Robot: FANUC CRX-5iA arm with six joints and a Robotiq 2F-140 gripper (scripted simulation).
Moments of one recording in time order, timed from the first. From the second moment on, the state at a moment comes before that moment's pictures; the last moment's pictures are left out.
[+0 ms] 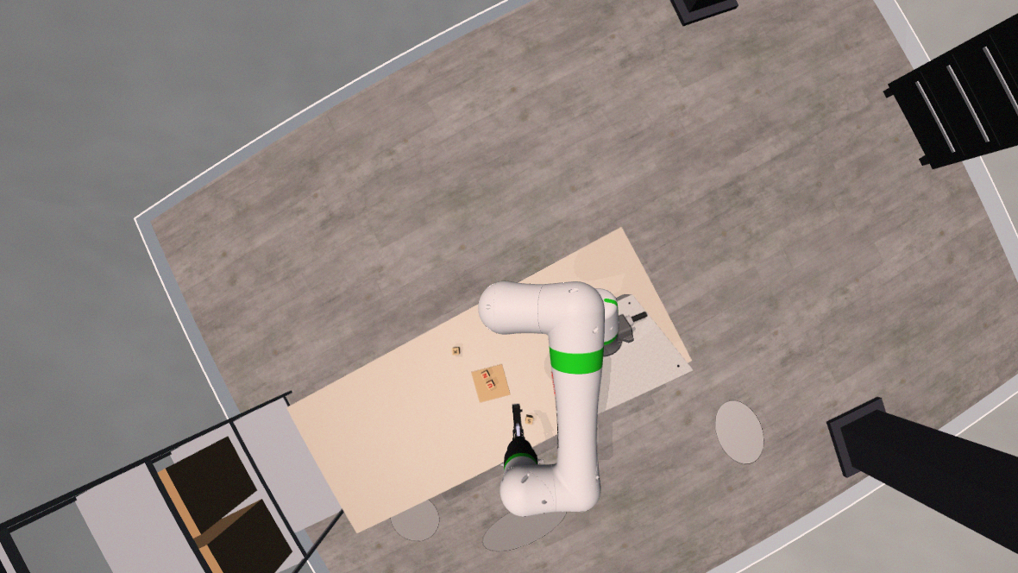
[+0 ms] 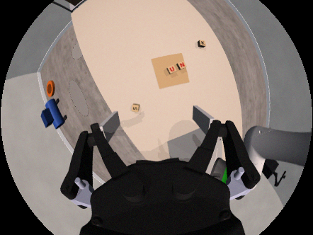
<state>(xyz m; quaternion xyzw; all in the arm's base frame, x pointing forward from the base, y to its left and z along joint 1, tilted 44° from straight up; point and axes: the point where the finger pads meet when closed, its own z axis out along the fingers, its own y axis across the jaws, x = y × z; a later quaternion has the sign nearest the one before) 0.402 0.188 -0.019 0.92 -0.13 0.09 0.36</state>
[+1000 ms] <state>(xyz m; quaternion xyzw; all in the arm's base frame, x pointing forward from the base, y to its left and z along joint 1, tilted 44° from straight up) 0.405 0.176 -0.084 0.89 -0.17 0.15 0.39</state>
